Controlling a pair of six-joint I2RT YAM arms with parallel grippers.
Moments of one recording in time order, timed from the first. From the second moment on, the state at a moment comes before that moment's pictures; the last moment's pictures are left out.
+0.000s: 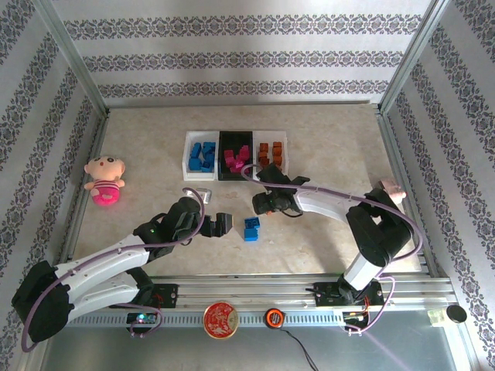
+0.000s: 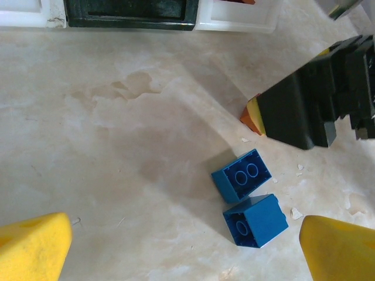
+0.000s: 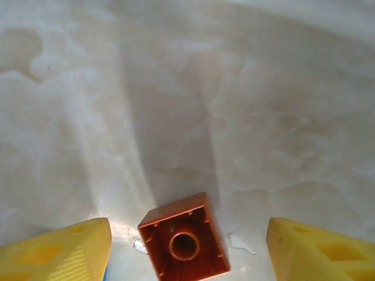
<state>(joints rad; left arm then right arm) -0.75 0.98 0.47 -0.15 -0.04 -0.58 0.69 1.67 0.96 -0.46 0.06 0.40</state>
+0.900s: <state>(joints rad) -0.75 1.09 0.51 -0.15 0.02 -0.55 0.55 1.61 1.15 -0.40 0.04 0.38</state>
